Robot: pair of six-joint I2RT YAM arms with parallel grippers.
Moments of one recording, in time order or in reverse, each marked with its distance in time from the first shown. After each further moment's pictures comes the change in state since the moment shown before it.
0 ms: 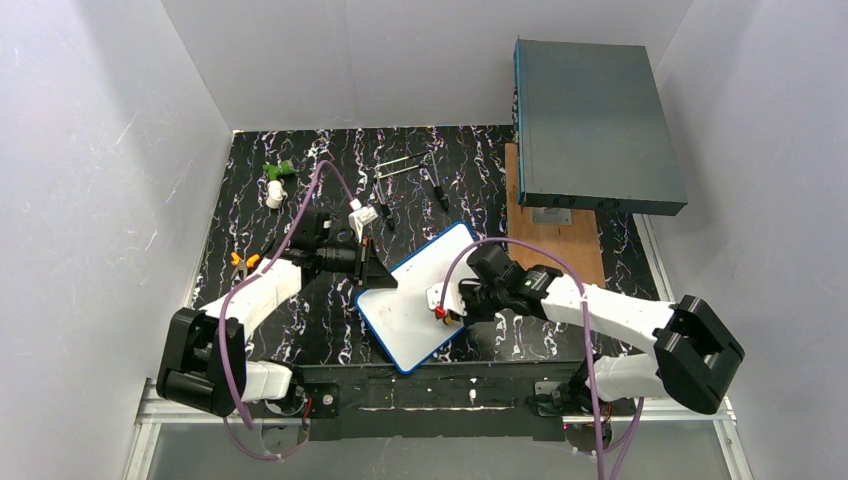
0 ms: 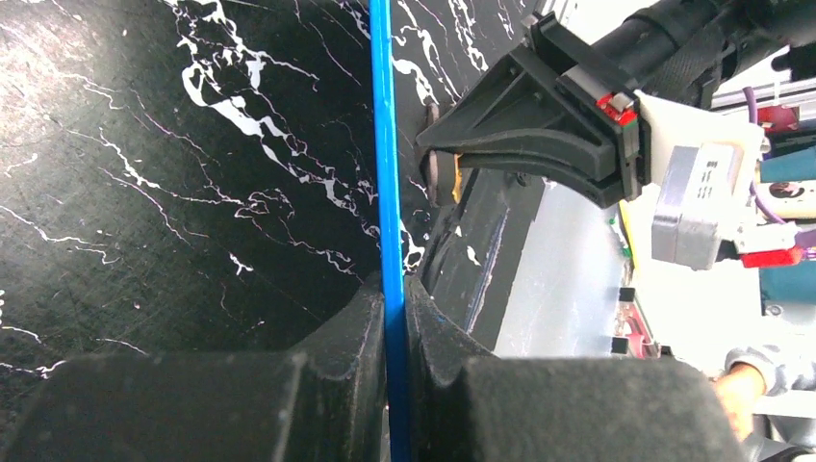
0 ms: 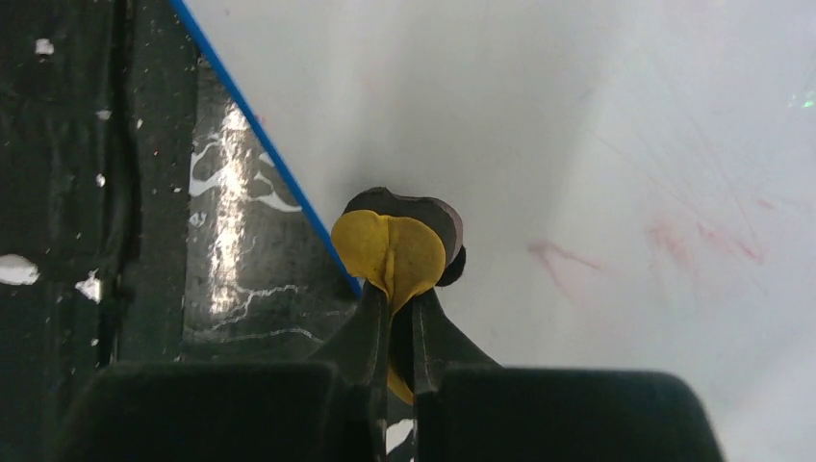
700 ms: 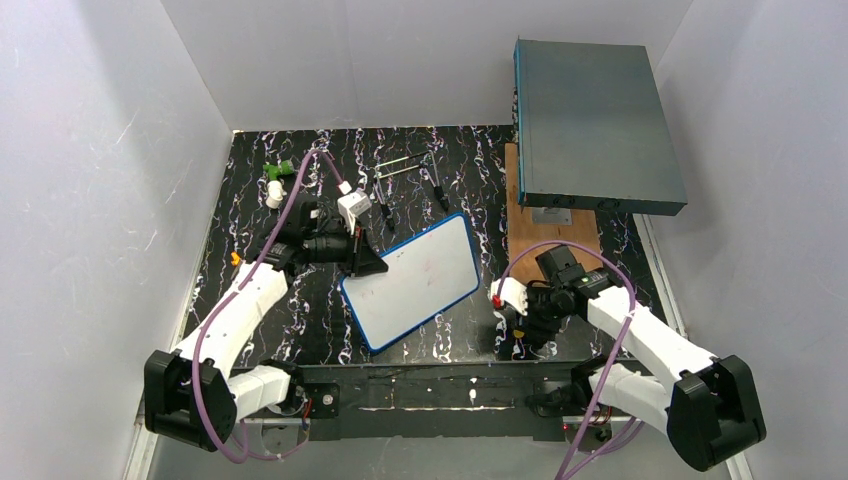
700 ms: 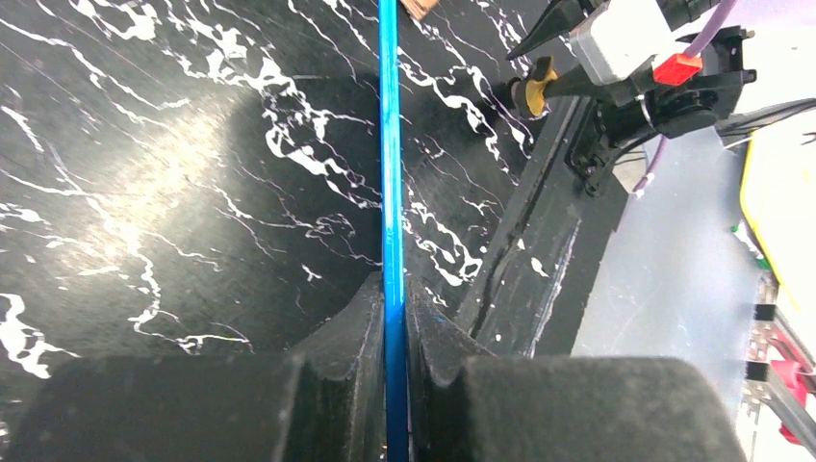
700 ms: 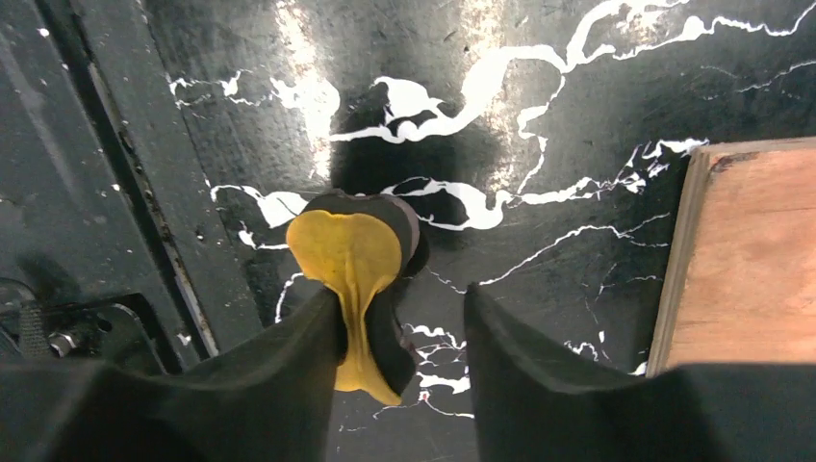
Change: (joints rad) left arm -0.001 -0.172 0.114 -0.198 -0.148 0.173; right arm -0.452 -0.270 -0.133 -0.491 0.010 -0.160
